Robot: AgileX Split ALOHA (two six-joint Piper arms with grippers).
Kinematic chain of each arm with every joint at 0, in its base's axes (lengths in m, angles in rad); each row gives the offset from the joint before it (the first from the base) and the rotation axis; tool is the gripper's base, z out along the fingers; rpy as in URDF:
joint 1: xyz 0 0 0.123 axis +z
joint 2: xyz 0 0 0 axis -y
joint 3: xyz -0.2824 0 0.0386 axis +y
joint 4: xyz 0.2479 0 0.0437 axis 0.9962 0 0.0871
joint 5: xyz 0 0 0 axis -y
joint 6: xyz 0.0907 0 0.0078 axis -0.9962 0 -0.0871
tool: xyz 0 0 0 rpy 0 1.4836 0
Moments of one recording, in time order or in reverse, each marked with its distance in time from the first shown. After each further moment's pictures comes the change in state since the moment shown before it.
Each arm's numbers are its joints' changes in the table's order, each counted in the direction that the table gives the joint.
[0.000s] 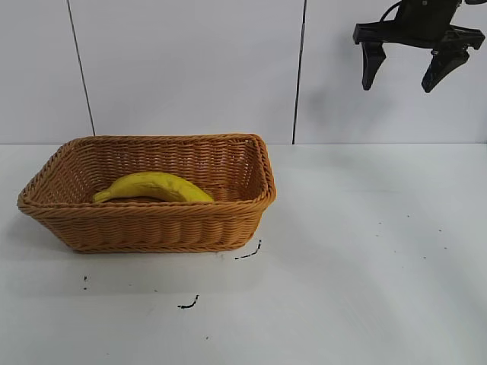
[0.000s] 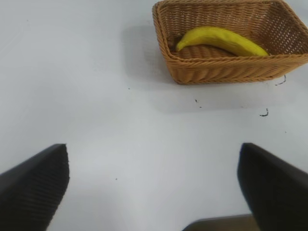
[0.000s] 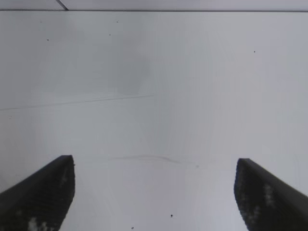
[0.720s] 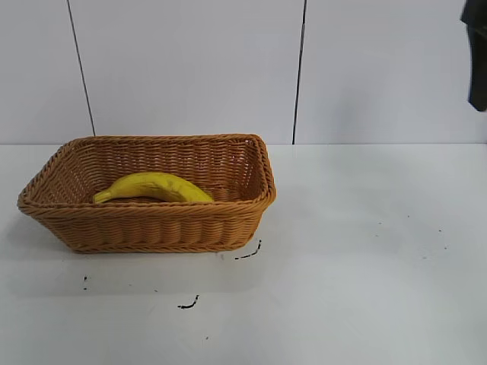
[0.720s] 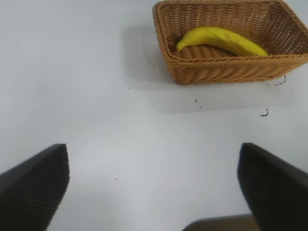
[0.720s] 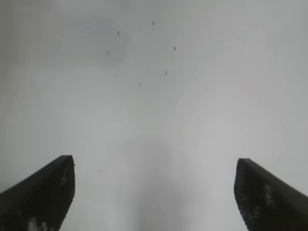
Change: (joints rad) left arm 0.000 0.000 0.000 0.000 0.000 0.000; right arm 0.000 0.839 1.054 -0.012 0.000 0.011
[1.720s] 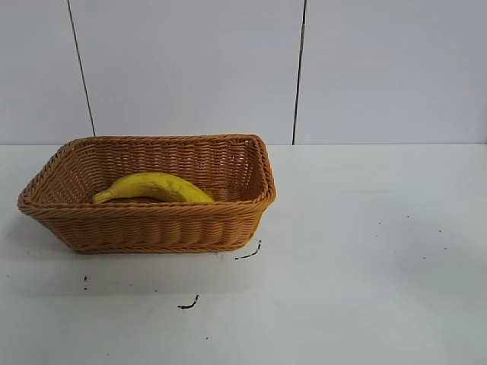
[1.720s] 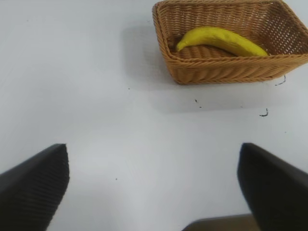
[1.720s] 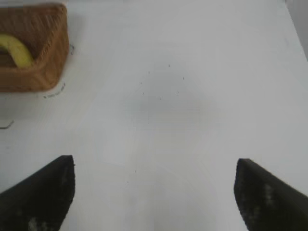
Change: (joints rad) left arm 0.000 0.000 0.000 0.000 0.000 0.000; right arm 0.000 1.412 0.721 0.057 0.197 0.000
